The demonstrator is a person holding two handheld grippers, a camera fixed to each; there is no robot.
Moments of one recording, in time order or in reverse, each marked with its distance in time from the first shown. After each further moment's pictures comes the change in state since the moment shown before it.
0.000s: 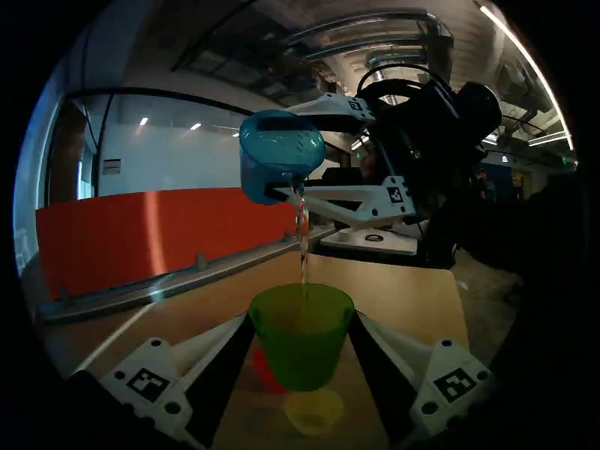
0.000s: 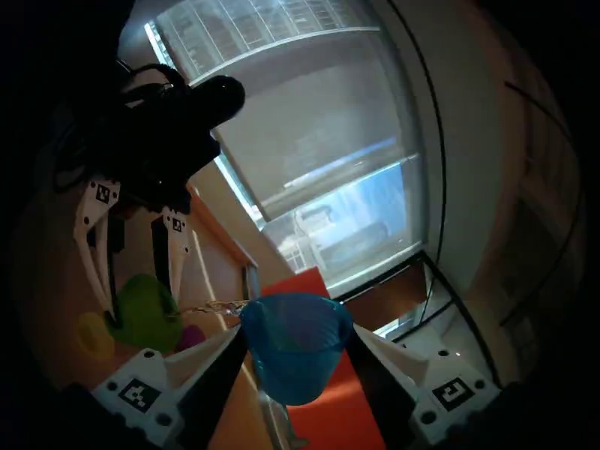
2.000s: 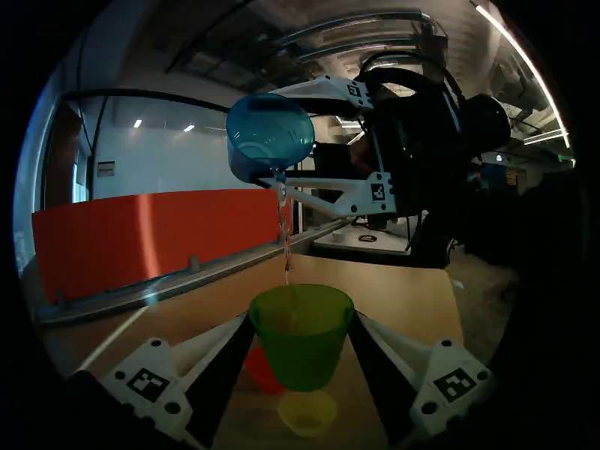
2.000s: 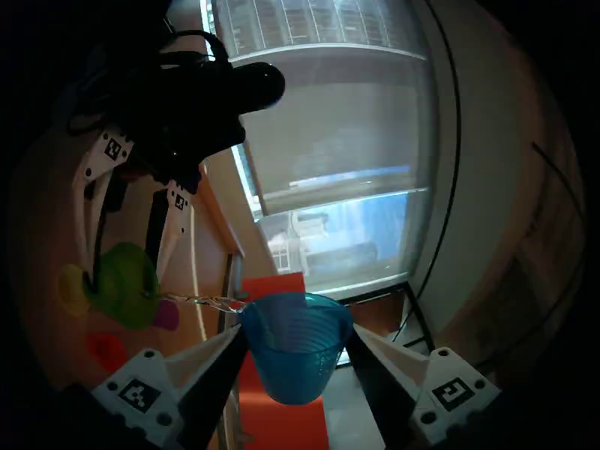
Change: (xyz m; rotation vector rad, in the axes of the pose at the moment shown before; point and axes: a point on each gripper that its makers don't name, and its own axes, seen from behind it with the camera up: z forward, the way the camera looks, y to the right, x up) left arm 0.003 0.010 -0.001 -0.029 0.006 0.009; right arm 0.010 0.019 0.002 -0.027 0.000 -0.255
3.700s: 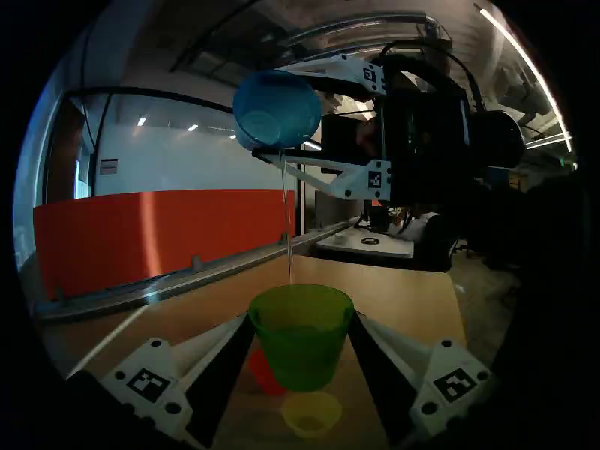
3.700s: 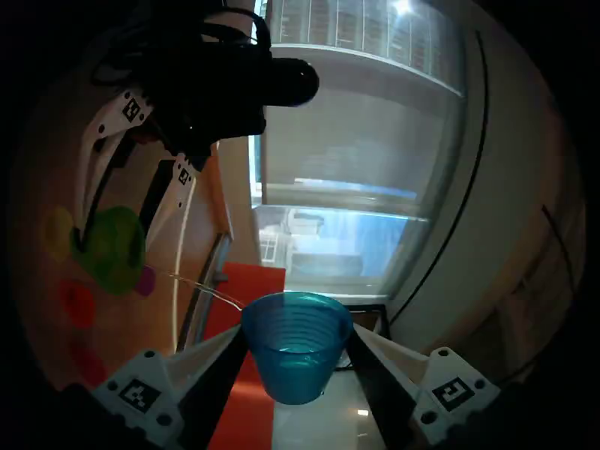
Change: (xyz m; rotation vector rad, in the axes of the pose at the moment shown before) left arm -0.002 -0.011 0.004 0.011 0.008 -0.017; right arm 0.002 0.023 0.003 -0.035 -0.018 -0.258
